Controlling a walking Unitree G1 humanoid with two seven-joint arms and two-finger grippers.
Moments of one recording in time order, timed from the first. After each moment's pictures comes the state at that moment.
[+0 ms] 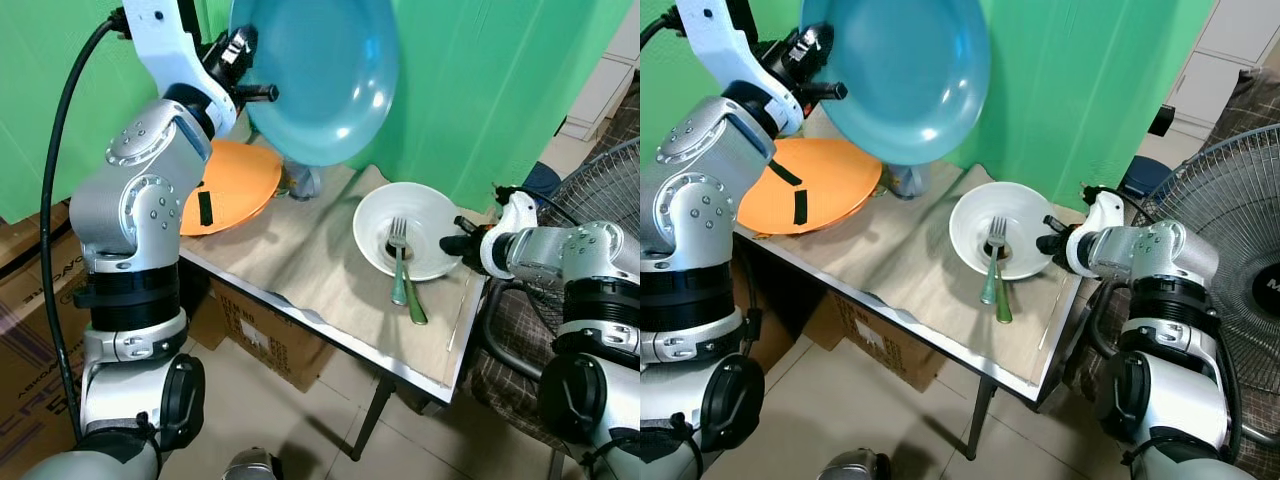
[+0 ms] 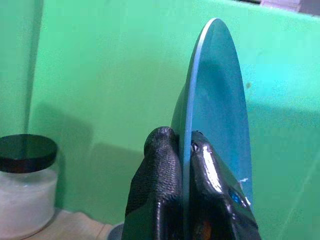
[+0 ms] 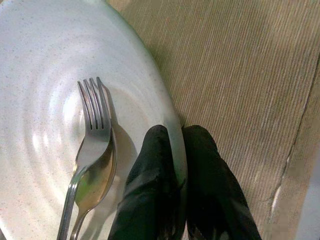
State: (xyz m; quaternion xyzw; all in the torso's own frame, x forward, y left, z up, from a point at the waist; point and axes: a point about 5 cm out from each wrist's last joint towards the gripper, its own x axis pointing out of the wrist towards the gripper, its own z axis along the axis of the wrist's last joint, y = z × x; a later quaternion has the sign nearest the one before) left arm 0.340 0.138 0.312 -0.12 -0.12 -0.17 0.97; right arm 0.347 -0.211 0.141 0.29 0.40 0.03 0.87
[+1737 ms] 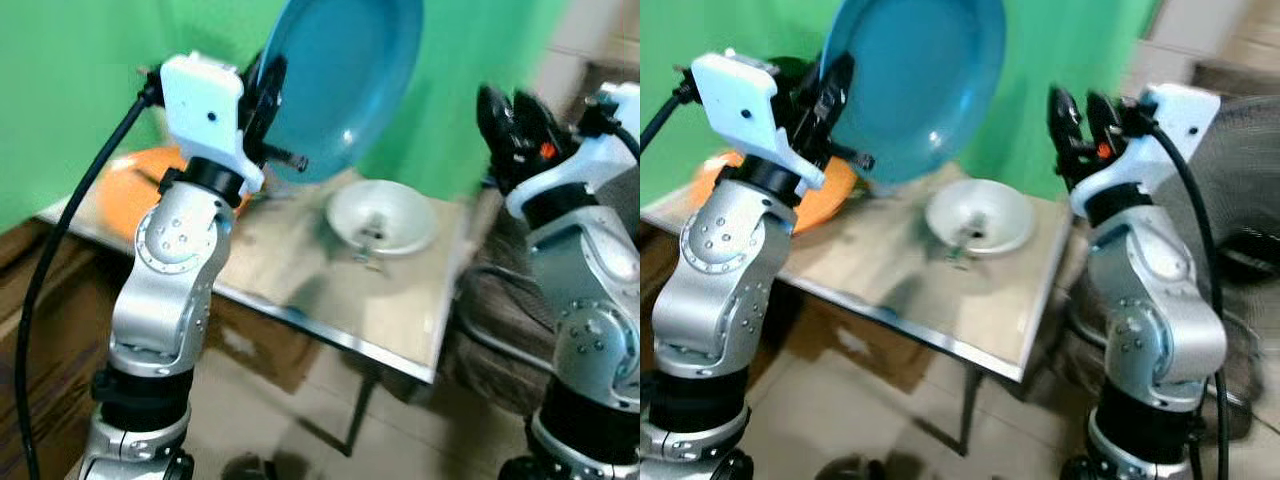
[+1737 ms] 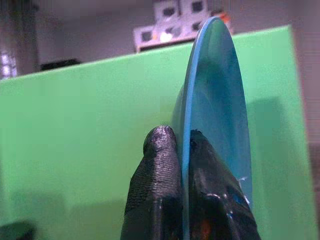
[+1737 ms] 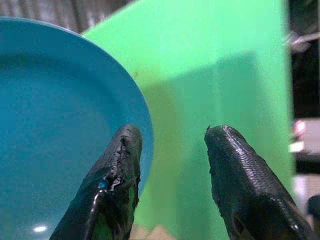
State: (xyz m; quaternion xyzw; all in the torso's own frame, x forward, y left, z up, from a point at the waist) left arm 0.285 0.111 0.287 0.05 -0.27 -0.16 0.95; right arm 0.275 -0.163 0.274 0.12 -0.17 0.08 0.97
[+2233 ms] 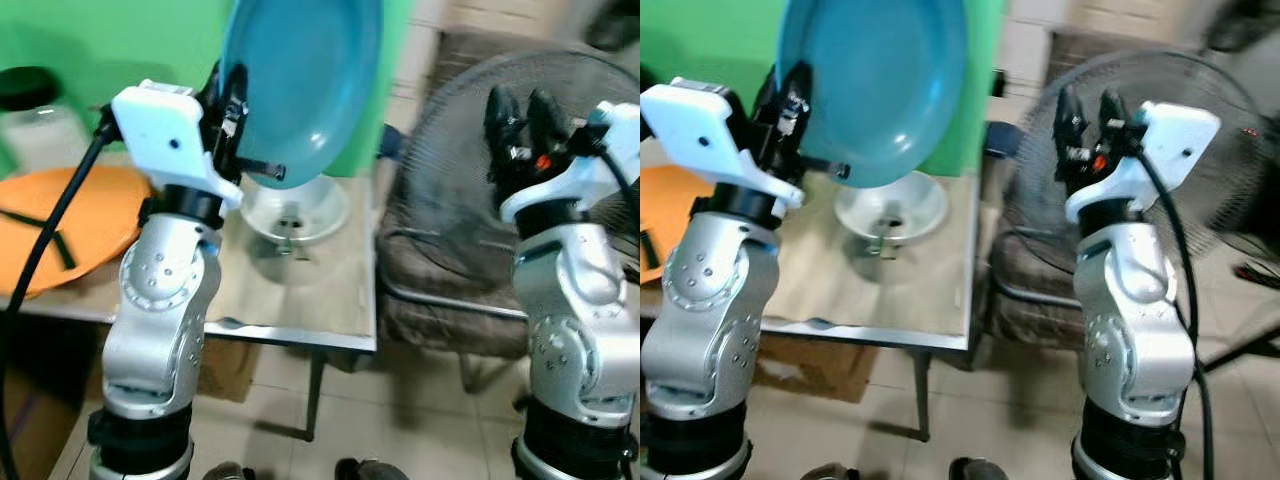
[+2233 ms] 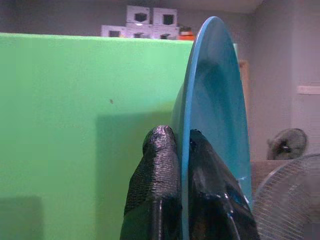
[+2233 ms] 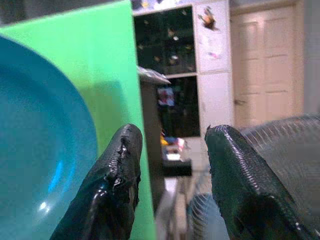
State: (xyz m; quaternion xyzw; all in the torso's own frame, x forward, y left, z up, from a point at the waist) left arm 0.265 0.122 0.274 0.01 -0.28 -0.10 0.96; right arm 0.273 -0.158 0.254 0.10 -0.18 0.04 0.98
